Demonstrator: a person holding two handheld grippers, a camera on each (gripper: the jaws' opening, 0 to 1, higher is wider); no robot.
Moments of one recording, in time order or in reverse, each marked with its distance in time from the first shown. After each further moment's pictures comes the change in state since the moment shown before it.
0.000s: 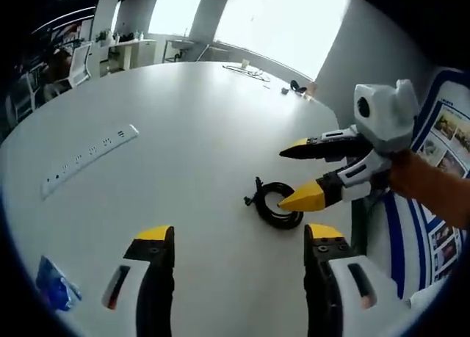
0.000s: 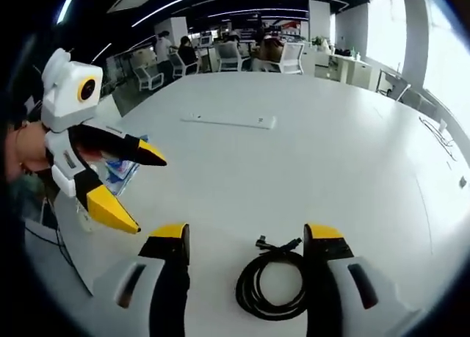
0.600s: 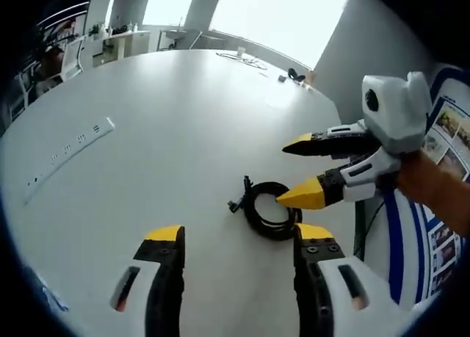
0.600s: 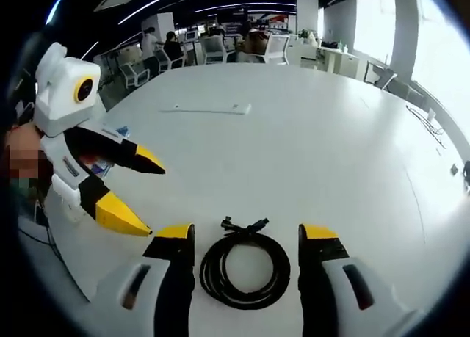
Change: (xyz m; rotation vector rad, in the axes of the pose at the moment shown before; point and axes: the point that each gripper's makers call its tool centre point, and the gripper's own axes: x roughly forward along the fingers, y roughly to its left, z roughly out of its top) left arm 0.058 -0.028 0.004 0.004 0.060 -0.020; right arm -0.006 -0.045 -0.029 0.035 0.036 -0.071
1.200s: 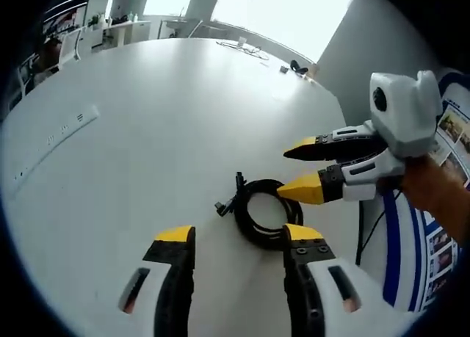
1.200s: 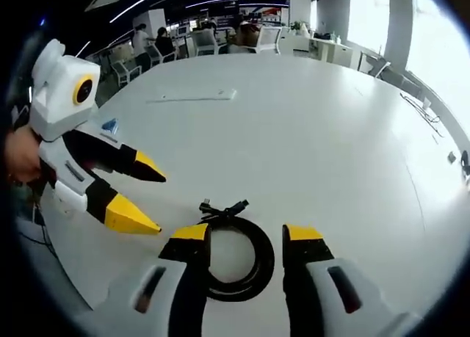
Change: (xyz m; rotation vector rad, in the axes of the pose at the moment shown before) left arm 0.041 -0.013 -0.007 -0.026 0.052 -0.003; right arm 0.005 -0.027 -0.024 0.024 0.043 -0.034
